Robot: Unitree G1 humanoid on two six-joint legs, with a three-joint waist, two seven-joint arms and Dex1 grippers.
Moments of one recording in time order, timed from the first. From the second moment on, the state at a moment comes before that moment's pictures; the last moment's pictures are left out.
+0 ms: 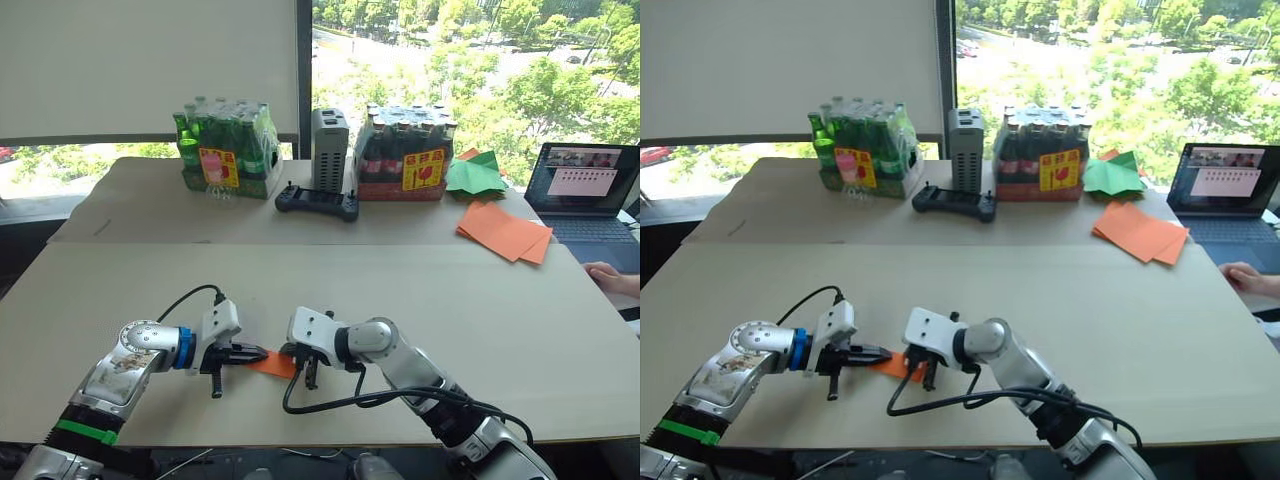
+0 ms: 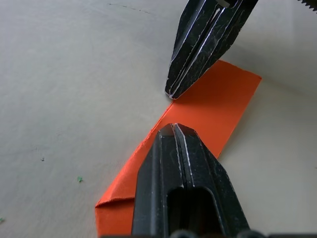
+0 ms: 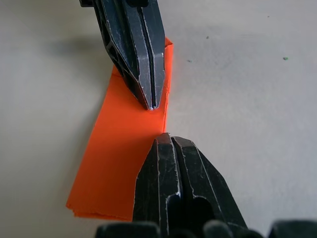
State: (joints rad) left arm -0.27 0.77 -0.15 0.04 -0.29 0.33 -1.19; right arm -0.54 -0.22 0.58 -0.02 -0.12 0.46 0.83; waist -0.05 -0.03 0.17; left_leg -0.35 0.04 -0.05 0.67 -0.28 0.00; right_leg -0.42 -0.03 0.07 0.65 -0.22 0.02
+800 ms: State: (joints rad) left arm -0.26 0.78 -0.15 0.04 -0.27 0.28 -1.19; right arm -0.54 -0.21 0.62 -0.03 -0.13 0.46 0.84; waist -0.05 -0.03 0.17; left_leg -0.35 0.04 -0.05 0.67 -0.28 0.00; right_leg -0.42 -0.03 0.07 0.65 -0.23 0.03
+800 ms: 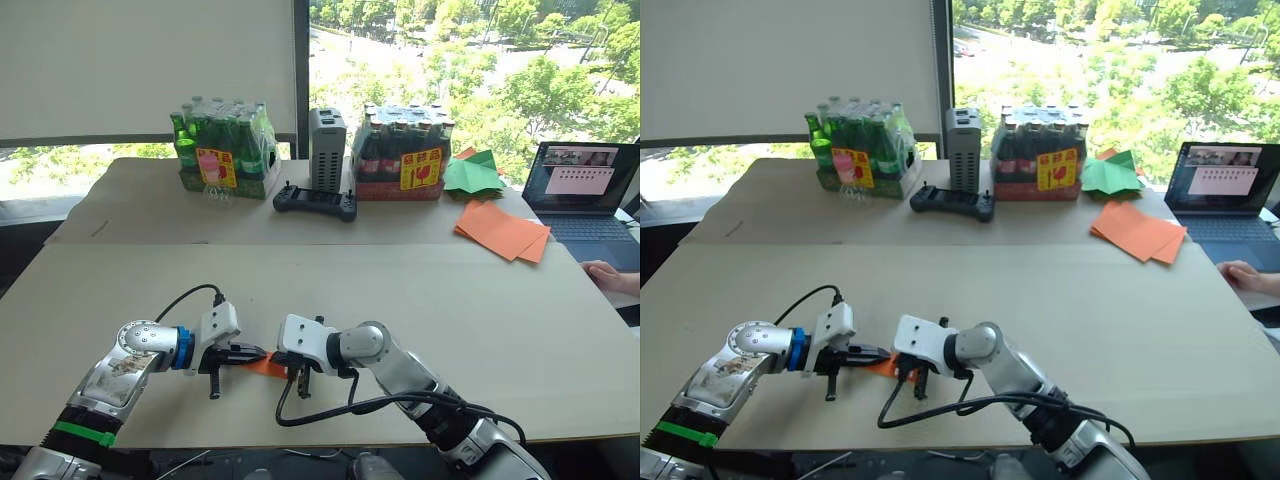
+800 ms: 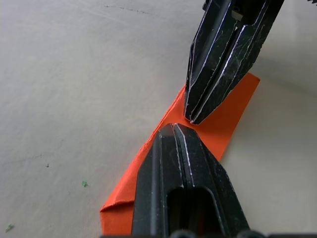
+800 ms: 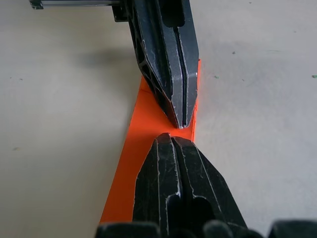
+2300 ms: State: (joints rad) left arm -0.27 0.78 -0.18 0.05 -0.25 0.25 -1.21; right arm -0.42 -0.39 0.60 -0.33 -0.09 0.75 0.83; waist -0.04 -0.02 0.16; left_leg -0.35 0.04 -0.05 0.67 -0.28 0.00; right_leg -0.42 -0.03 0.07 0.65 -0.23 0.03
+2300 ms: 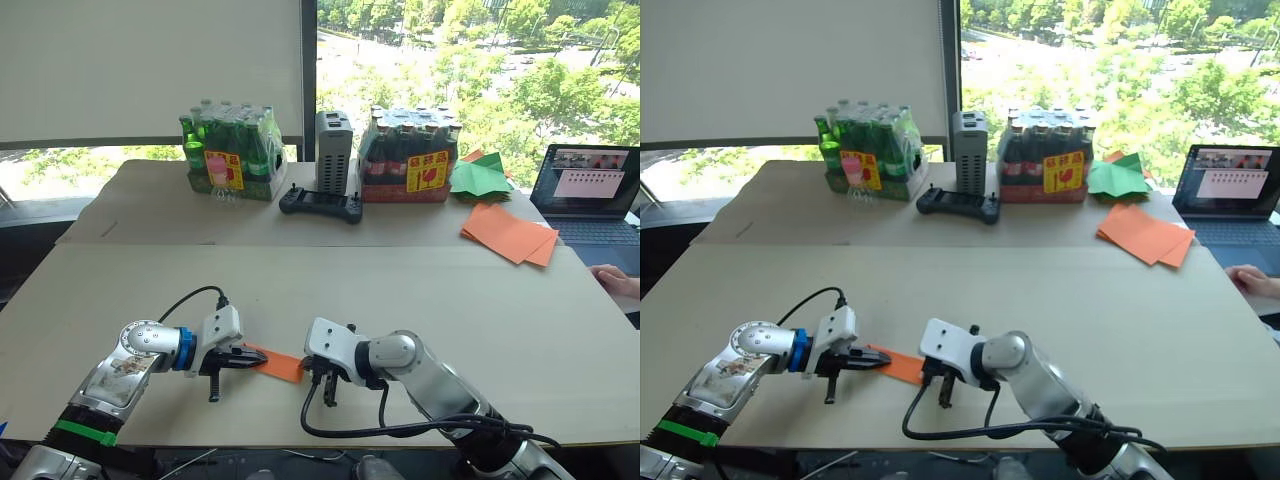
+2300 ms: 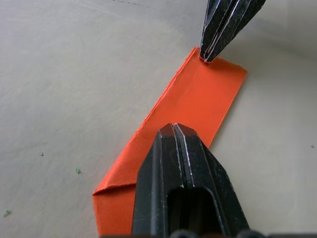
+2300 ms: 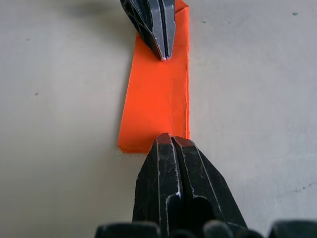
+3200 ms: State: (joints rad) left arm -0.30 0.78 -0.19 0.05 -0.23 0.25 -1.22; right arm -0.44 -0.33 0.57 -0.29 0.03 0.67 0.78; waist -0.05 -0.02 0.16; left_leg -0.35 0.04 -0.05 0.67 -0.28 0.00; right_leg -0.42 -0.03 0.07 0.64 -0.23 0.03
